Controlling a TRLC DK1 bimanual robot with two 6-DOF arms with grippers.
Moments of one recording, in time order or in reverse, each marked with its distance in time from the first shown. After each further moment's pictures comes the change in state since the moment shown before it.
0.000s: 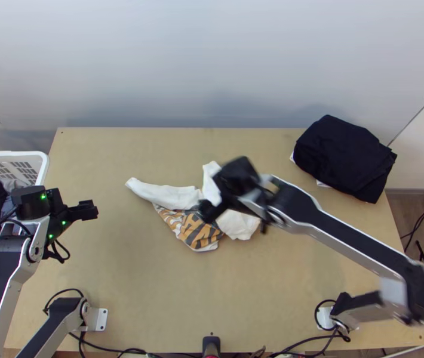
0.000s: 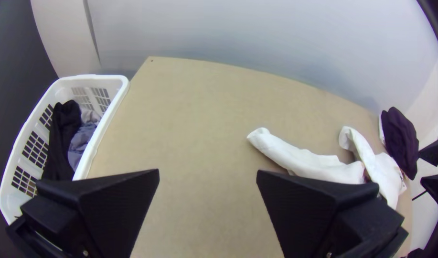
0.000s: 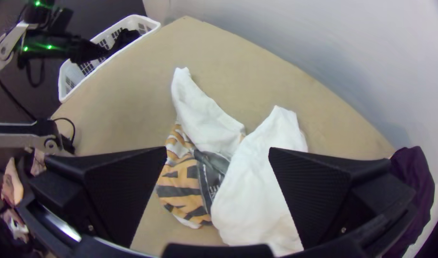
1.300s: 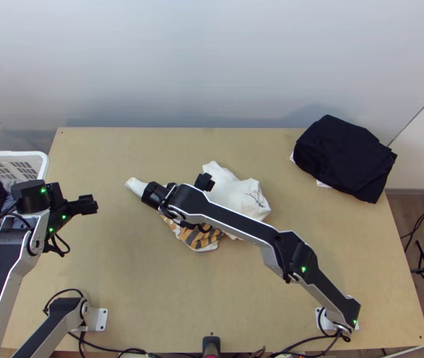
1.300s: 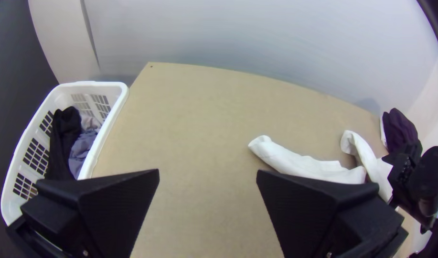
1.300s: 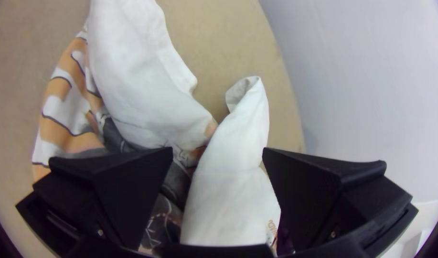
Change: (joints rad) left arm 0.011 0.049 0.027 0.036 0.000 0.022; right arm 0.161 0.730 0.702 -0.571 0.662 -0.148
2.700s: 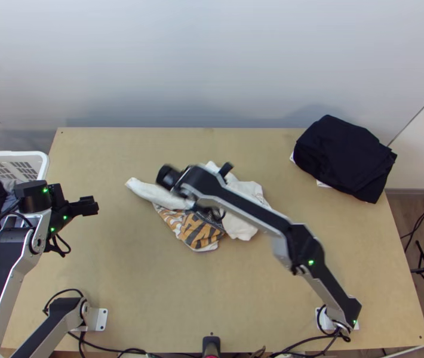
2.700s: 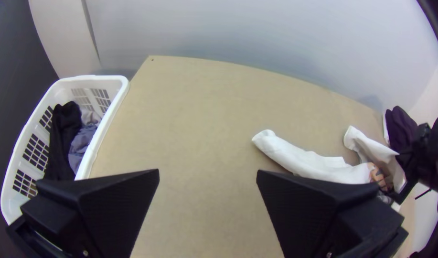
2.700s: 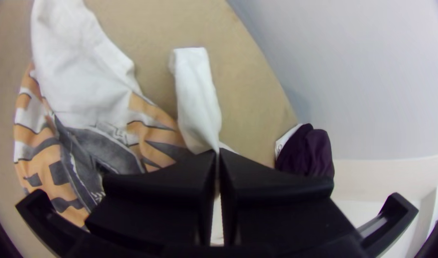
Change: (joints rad) left arm 0.005 0.014 -0.014 0.000 0.000 0.000; right arm -0.088 -0.041 0.061 -0.185 0.024 0.185
